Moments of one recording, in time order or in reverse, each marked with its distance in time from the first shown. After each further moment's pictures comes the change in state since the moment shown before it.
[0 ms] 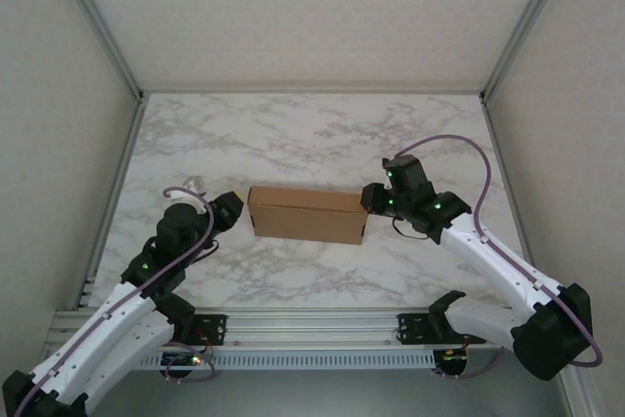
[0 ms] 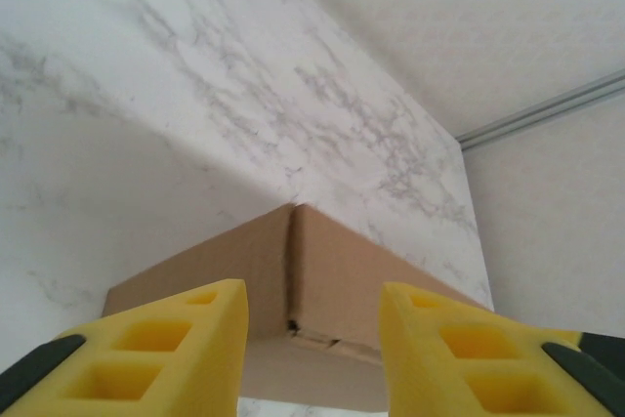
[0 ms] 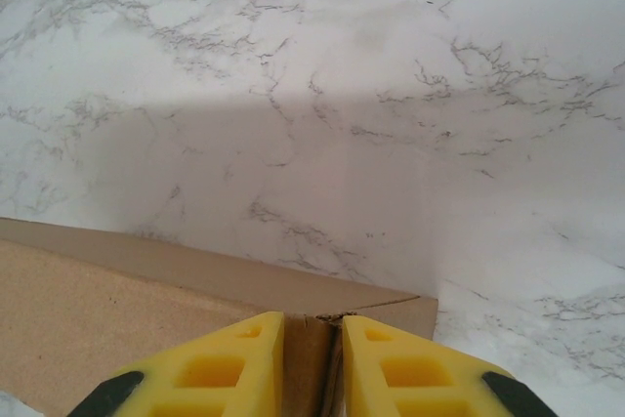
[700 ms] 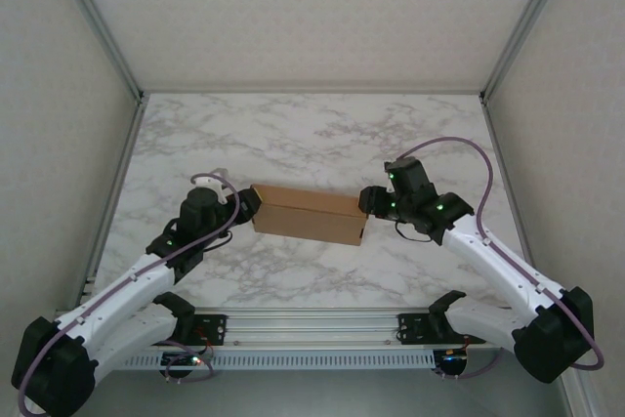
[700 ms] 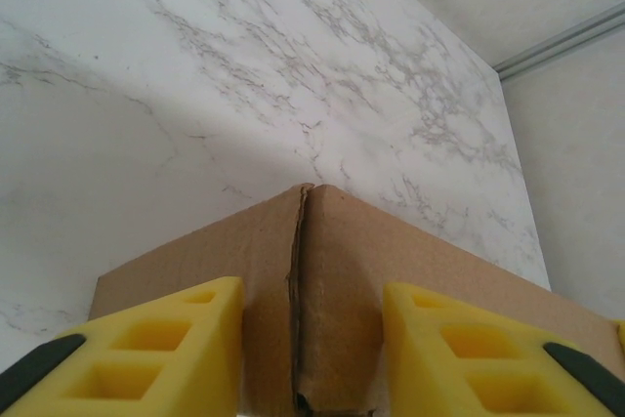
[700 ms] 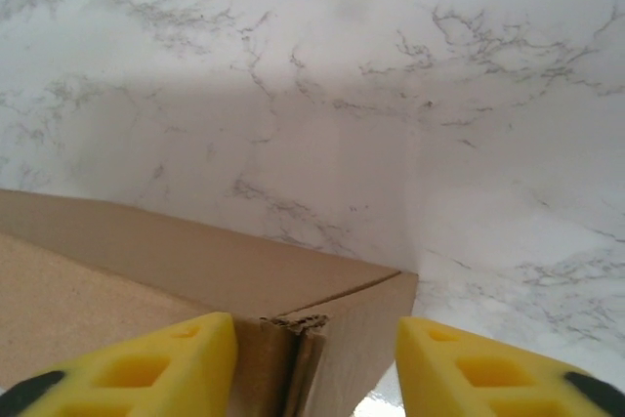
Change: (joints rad) left arm 0.010 0.300 -0.014 0.213 0.124 0.097; right arm -0.003 -0.021 0.003 -0.072 -0.010 0.003
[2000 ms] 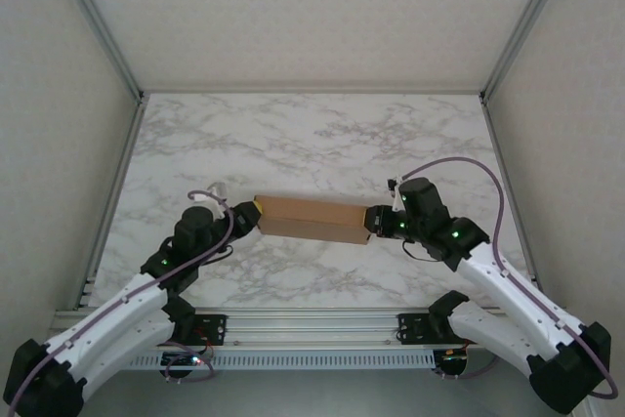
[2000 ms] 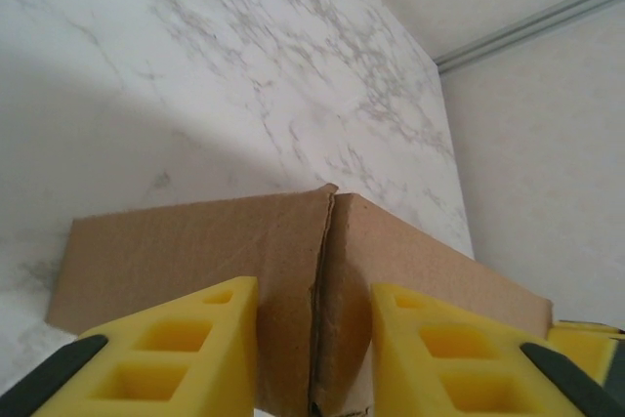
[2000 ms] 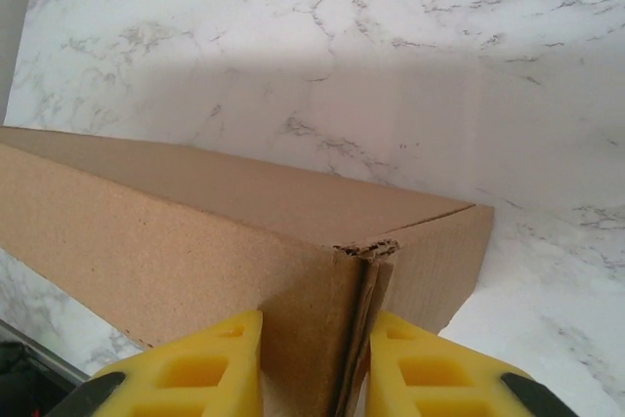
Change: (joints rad) left arm -0.080 -0.211 -0.129 0.001 0.008 -0.159; right arm 0.034 -0.227 -0.160 0.029 -0.101 -0.007
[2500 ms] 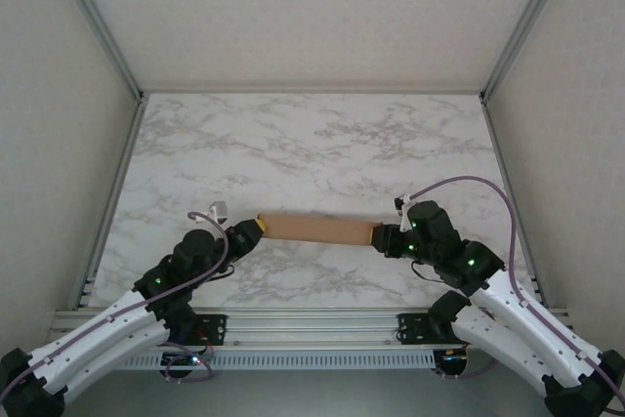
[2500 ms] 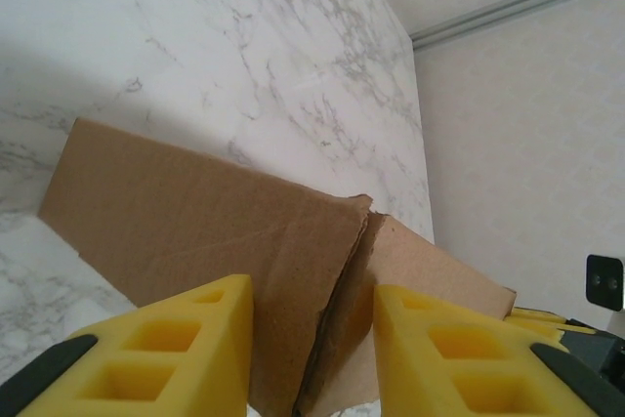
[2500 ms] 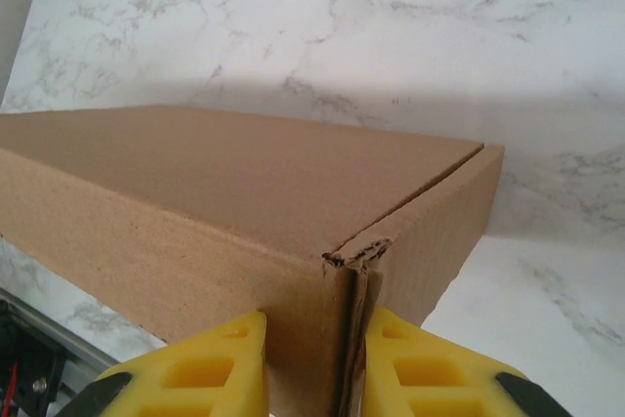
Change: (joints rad) left arm -0.200 -0.175 -0.063 -0.110 -0.127 -0.167; right arm 0.092 -0.201 -0.093 -0.083 0.063 0.019
